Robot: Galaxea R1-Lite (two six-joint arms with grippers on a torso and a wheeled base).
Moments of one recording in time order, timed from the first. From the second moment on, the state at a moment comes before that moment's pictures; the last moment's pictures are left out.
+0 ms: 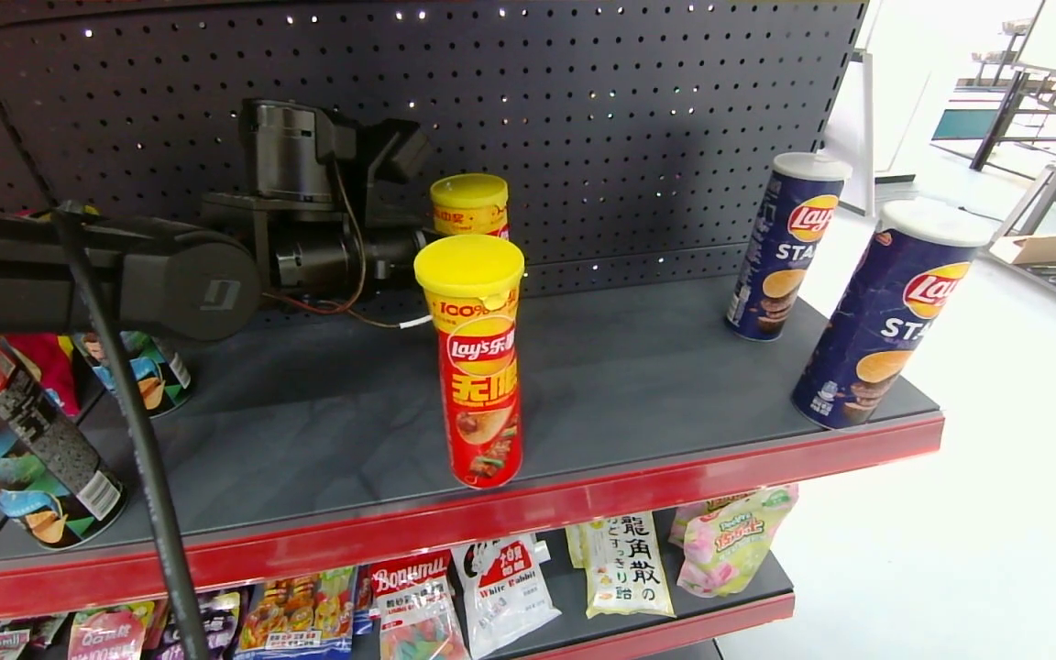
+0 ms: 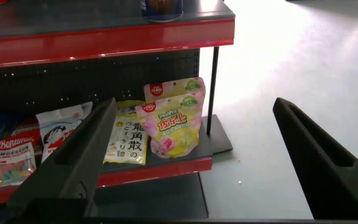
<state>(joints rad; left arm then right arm) -0.43 1.92 -1.40 -0.26 -0.19 0.07 0.00 0.00 0.00 0.00 0.02 0.00</state>
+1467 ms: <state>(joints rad) -0.31 1.04 -0.66 -0.11 -0.18 0.07 0.00 0.00 0.00 0.00 0.02 0.00</state>
